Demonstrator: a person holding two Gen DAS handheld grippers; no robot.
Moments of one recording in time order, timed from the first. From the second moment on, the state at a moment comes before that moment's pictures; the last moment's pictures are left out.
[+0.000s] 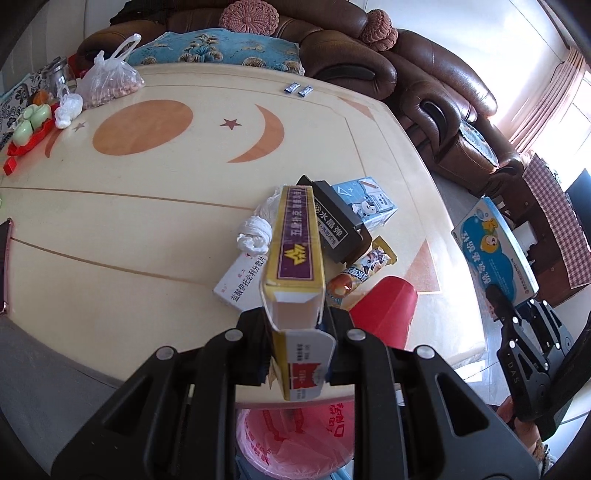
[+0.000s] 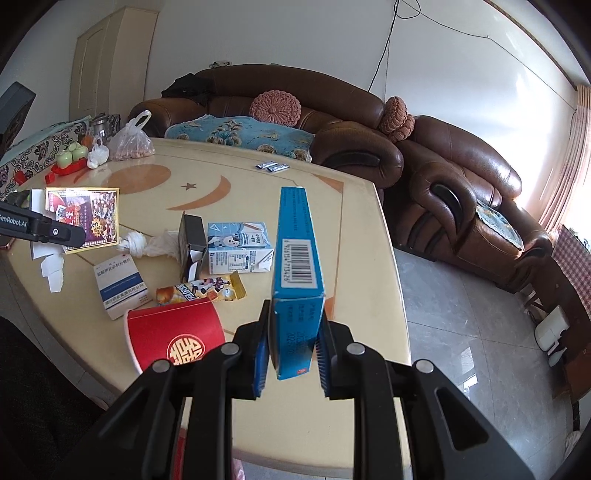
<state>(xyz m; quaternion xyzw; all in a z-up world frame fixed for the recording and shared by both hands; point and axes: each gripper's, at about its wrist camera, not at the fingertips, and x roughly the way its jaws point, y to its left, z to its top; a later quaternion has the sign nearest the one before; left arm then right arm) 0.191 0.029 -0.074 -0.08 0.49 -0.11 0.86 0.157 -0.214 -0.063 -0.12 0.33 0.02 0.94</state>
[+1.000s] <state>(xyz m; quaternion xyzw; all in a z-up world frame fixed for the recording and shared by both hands) 0.044 0.019 -0.059 0.02 0.47 -0.14 0.87 0.002 -0.149 -0.018 -0.16 0.31 0.08 0.93</state>
